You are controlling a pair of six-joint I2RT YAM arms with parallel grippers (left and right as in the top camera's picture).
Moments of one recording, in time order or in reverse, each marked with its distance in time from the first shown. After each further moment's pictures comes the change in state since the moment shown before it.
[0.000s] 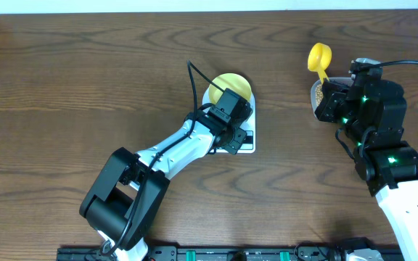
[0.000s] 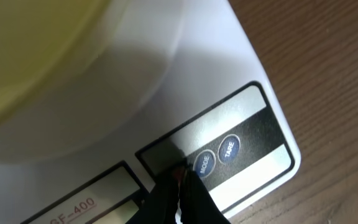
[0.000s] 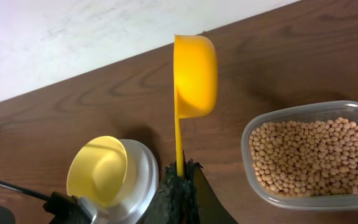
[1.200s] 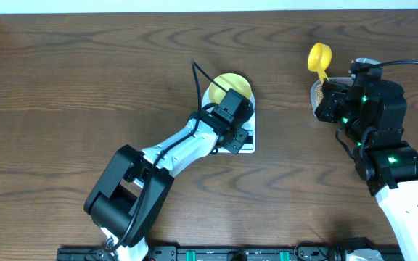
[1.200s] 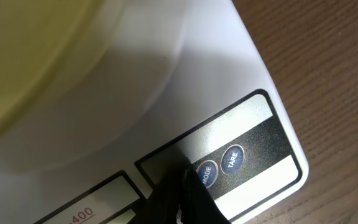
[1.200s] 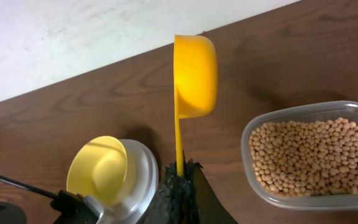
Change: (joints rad) left arm -0.011 0.032 0.021 -0.006 -0.035 -0.009; right arm 0.000 0.000 0.000 0.000 0.000 0.000
